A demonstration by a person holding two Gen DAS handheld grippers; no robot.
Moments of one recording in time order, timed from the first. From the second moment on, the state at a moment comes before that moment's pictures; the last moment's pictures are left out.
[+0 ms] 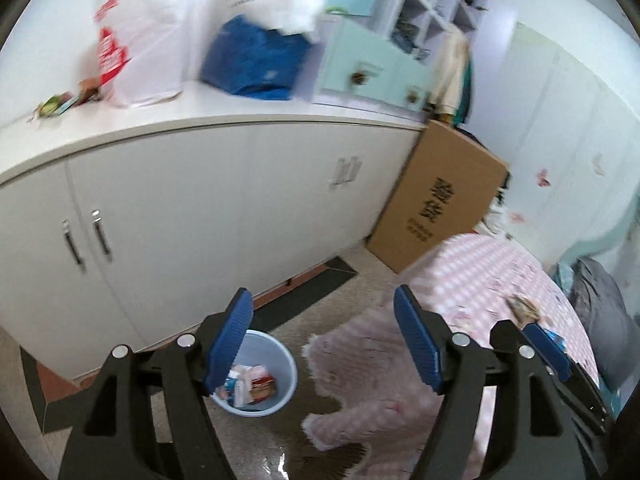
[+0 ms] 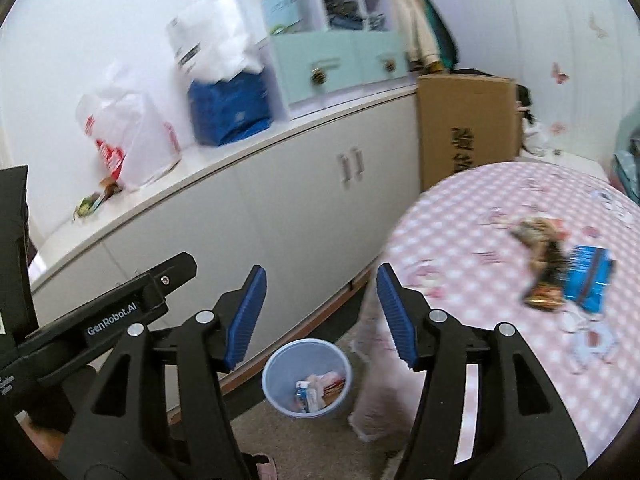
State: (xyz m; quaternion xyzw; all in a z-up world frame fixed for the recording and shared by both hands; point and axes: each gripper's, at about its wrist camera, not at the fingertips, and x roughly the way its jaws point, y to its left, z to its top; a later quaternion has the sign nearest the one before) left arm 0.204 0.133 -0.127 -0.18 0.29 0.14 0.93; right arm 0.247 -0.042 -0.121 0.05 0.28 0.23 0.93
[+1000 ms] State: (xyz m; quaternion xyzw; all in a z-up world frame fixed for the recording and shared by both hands) left arm 0.364 -0.112 -0.213 -0.06 0.43 -0.12 0.89; right arm 0.308 -0.295 -0.202 0.24 0.36 0.05 0.90
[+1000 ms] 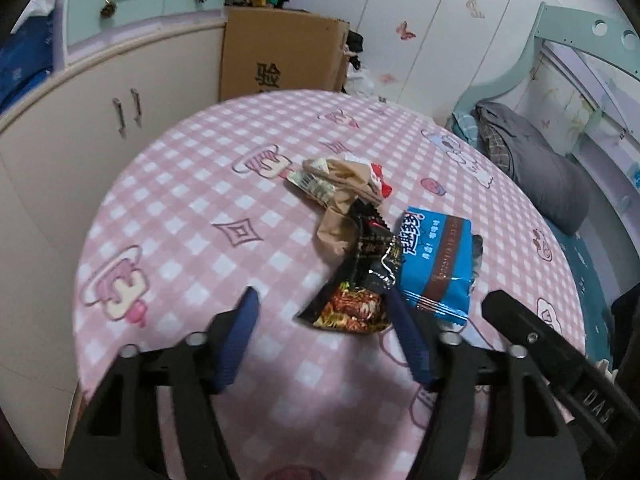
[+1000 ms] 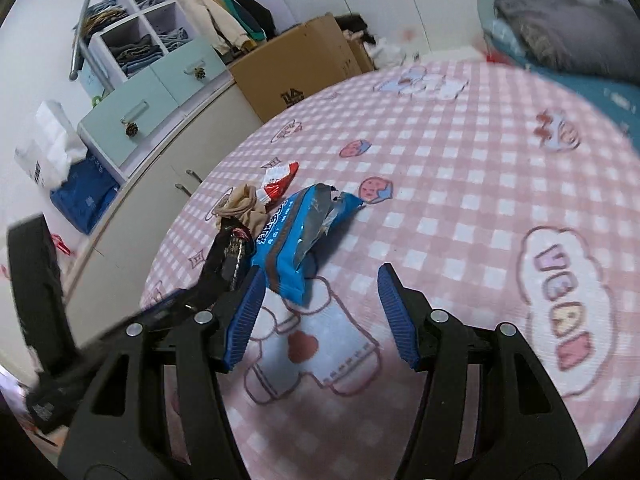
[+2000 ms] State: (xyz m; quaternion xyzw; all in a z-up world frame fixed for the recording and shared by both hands) left arm 0.297 -0.063 -0.167 -0.10 0.37 -0.18 0.91; right arm 0.283 -0.253 -0.148 0.19 0.32 0.08 0.92
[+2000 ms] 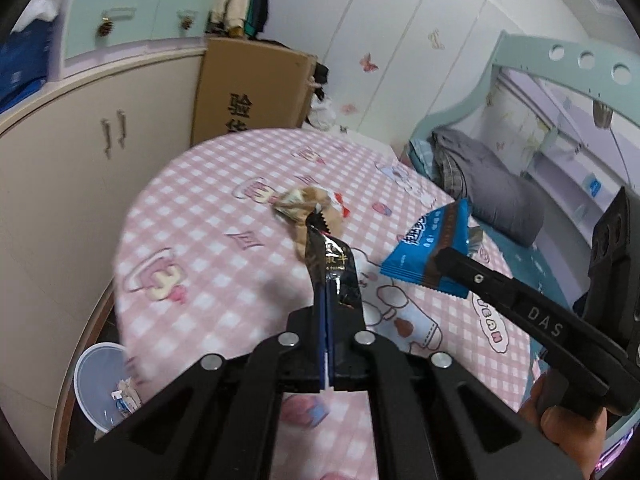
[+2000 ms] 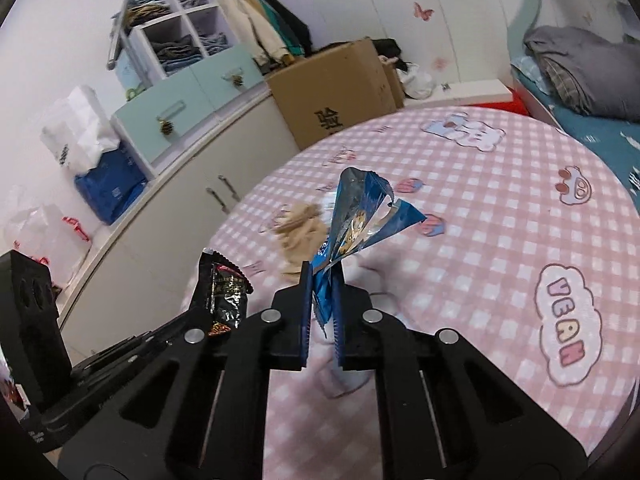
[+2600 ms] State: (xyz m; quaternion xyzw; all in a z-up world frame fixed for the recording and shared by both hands) left arm 0.231 0.148 -0.184 -0.19 0.36 -0.02 0.91; right arm 0.266 -0.030 -0.151 0.09 0.36 0.25 0.89
